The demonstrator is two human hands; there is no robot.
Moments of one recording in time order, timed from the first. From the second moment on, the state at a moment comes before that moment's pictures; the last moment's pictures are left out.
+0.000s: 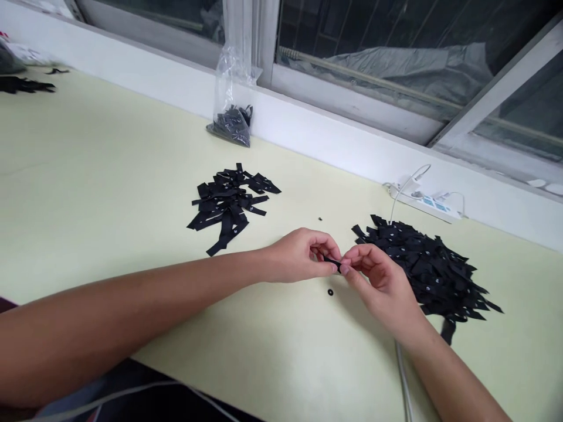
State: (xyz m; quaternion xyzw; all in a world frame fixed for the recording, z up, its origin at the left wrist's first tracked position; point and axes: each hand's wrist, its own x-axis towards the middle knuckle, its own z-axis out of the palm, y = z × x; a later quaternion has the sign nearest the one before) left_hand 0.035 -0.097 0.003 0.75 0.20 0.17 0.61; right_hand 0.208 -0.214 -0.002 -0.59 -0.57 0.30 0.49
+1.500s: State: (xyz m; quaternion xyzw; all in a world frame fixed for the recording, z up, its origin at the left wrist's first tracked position) left_hand 0.027 -0.081 0.002 0.88 -0.01 0.46 0.13; right_hand 0.229 -0.221 -0.001 -0.66 -0.66 0.21 0.29
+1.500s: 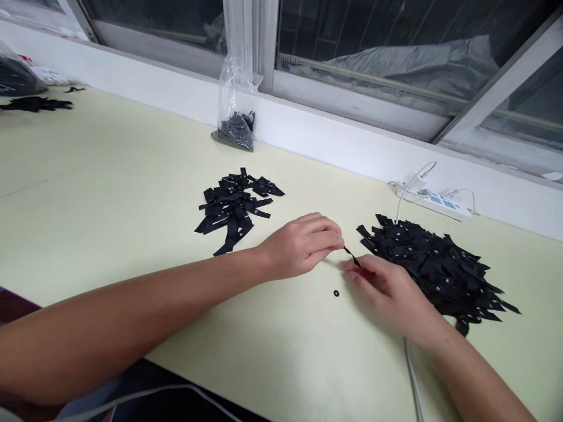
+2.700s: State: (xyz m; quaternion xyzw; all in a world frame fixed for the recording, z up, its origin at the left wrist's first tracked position) left_hand 0.031 -0.098 -0.003 0.89 0.04 0.33 0.30; right_hand 0.200 -0.223 0.008 -0.62 -0.64 0.08 0.45
